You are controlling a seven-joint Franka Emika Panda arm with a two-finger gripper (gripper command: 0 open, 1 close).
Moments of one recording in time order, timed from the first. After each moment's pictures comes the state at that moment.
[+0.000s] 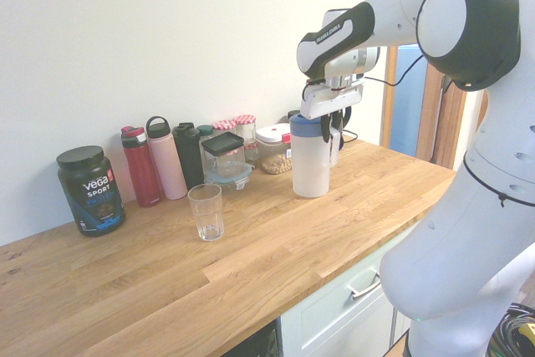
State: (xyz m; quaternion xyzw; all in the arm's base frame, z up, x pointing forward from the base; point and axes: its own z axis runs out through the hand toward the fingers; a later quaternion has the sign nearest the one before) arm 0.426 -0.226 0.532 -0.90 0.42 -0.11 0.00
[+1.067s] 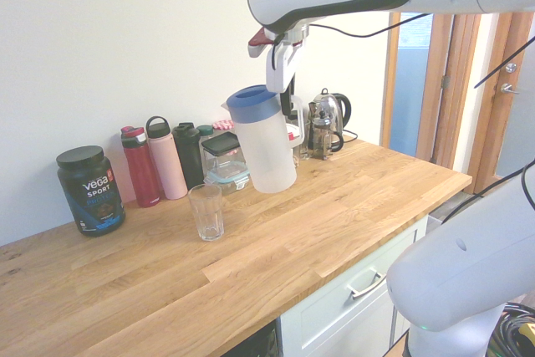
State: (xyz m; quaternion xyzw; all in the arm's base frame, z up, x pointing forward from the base) arm 0.381 -0.008 0.643 -0.98 0.08 -0.13 -0.09
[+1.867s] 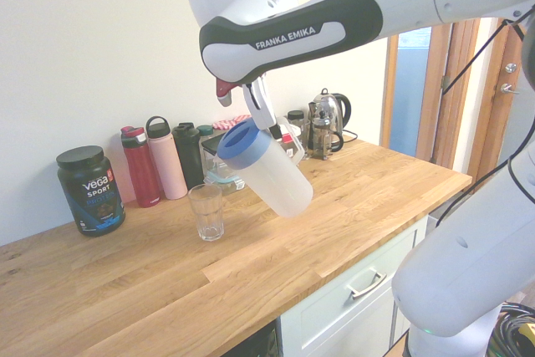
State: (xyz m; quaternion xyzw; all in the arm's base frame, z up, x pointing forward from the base) arm 0.408 0.069 0.581 -0.96 -0.08 -0.03 -0.26
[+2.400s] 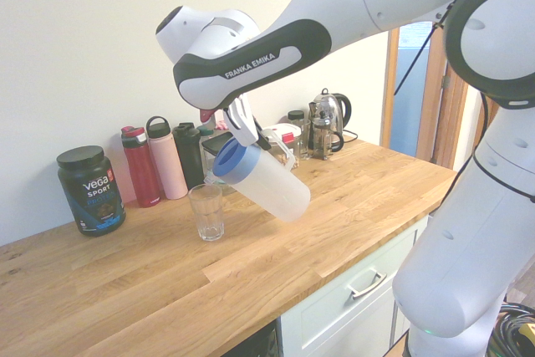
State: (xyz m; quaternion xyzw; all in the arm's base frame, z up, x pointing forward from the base) arm 0.459 0.096 0.543 -0.94 -0.09 0.01 -0.32
